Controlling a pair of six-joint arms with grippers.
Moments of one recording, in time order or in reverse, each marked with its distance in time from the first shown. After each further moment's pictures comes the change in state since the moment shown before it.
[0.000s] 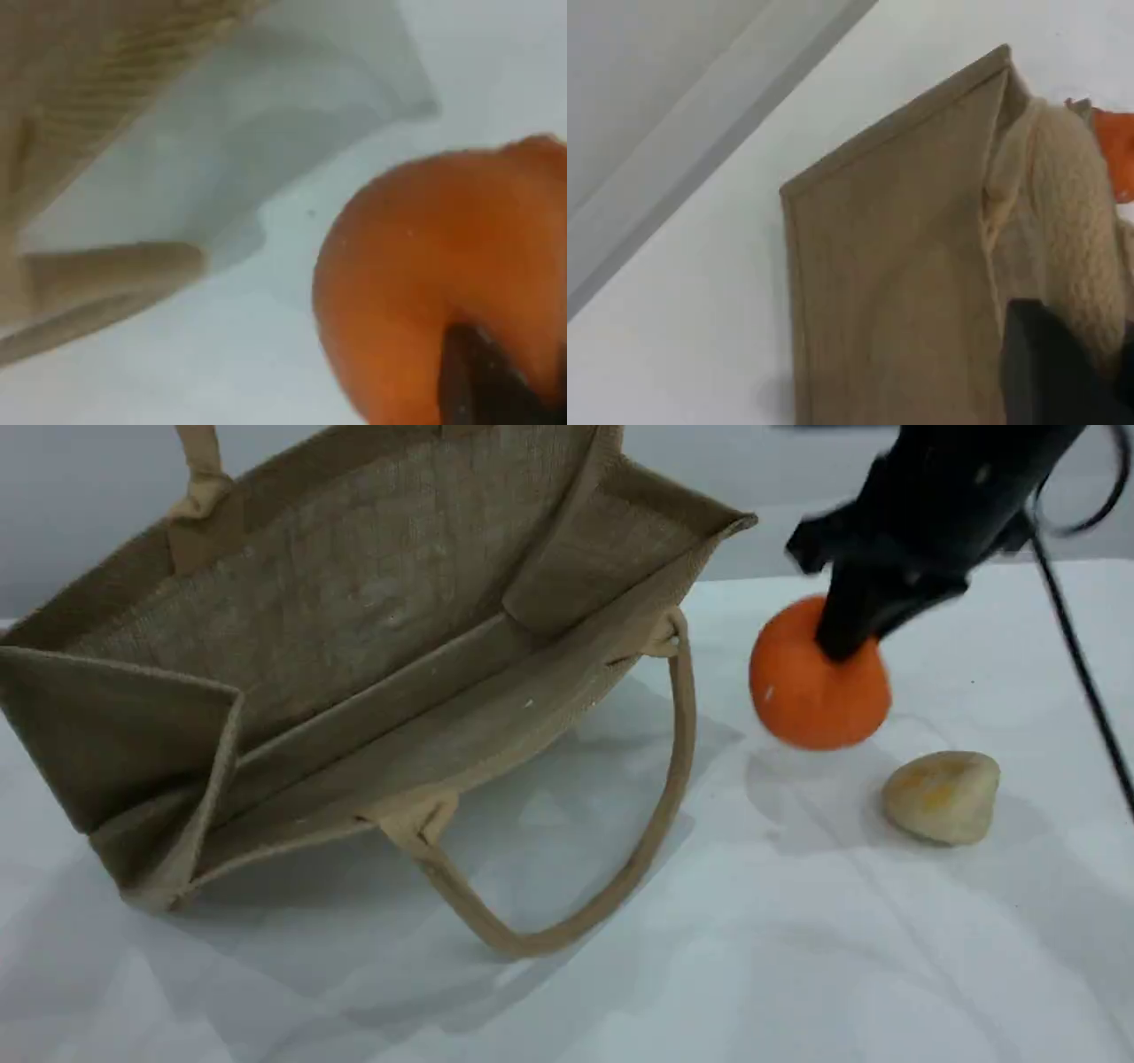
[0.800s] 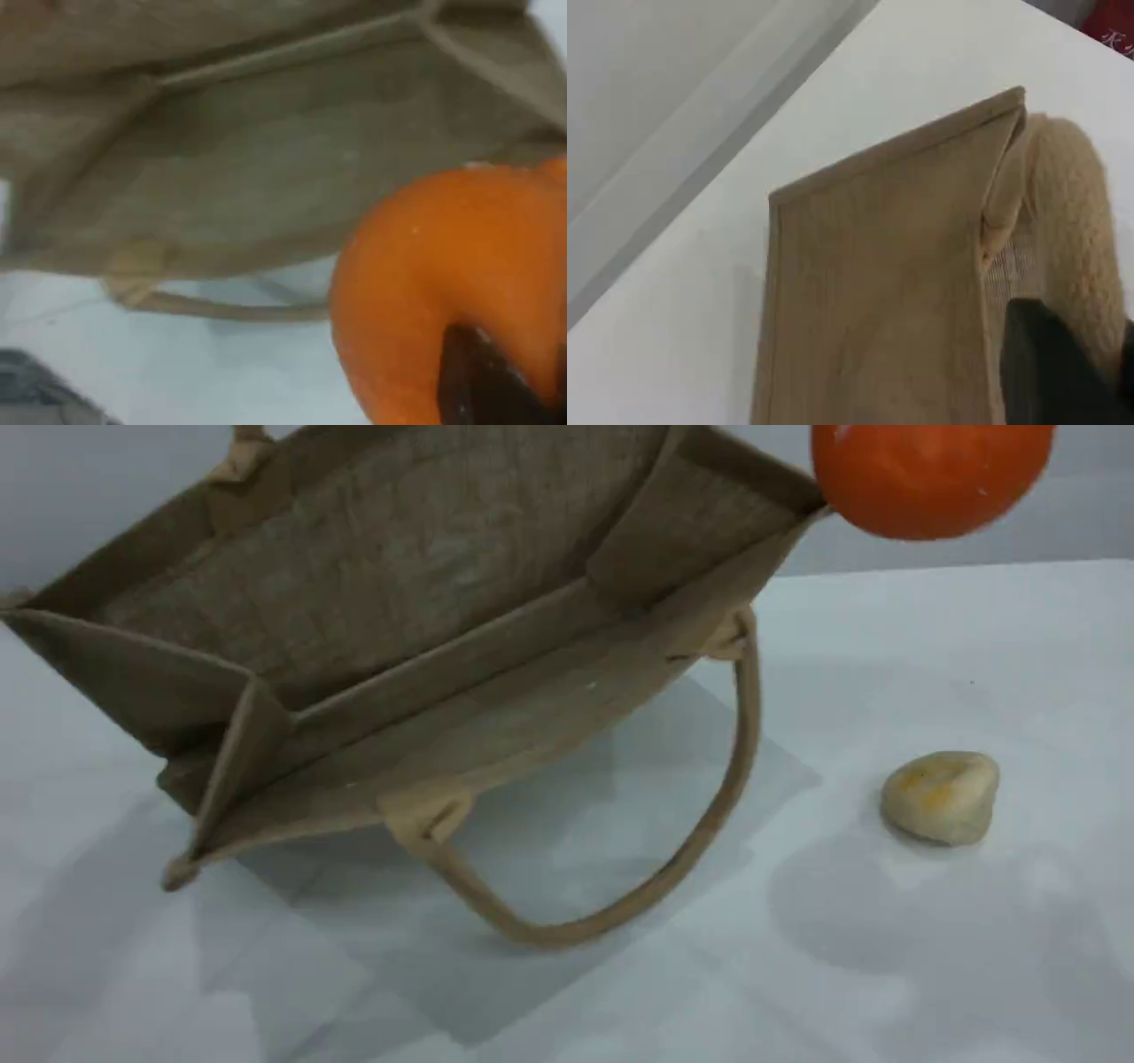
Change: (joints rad) left arm 0.000 0.000 0.000 -0.169 0.000 0.051; right arm 0.001 -0.670 0.282 0.258 0.134 -0.117
